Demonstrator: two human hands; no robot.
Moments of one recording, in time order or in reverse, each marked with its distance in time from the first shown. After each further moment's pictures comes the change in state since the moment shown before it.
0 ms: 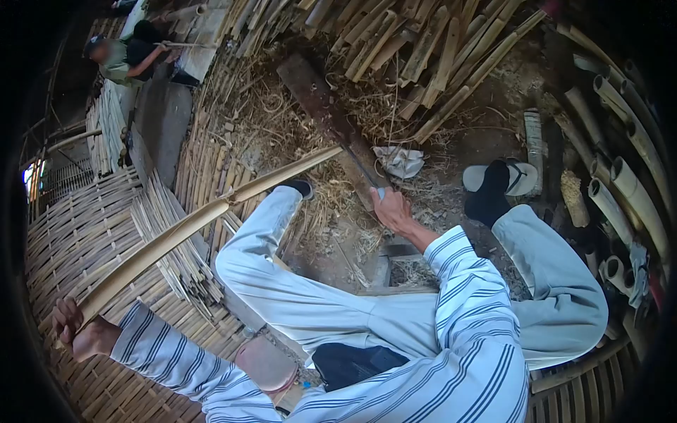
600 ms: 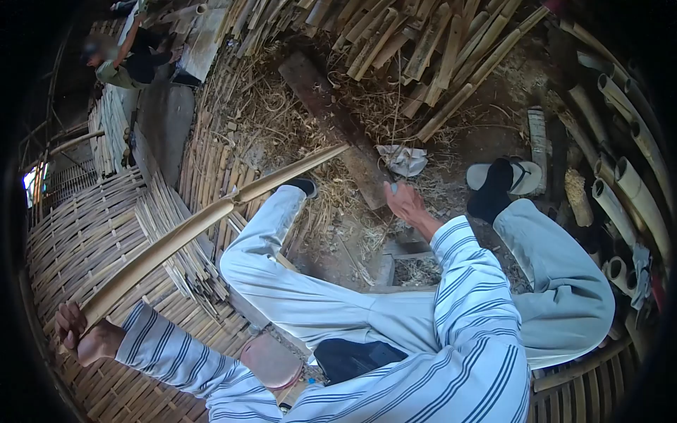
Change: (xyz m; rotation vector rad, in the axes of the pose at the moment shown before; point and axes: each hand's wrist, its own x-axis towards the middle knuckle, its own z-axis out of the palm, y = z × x) left_hand 0.016 0.008 -0.015 0.034 -0.133 0.003; right_hand 0.024 0.031 0.002 -0.009 0.036 0.084
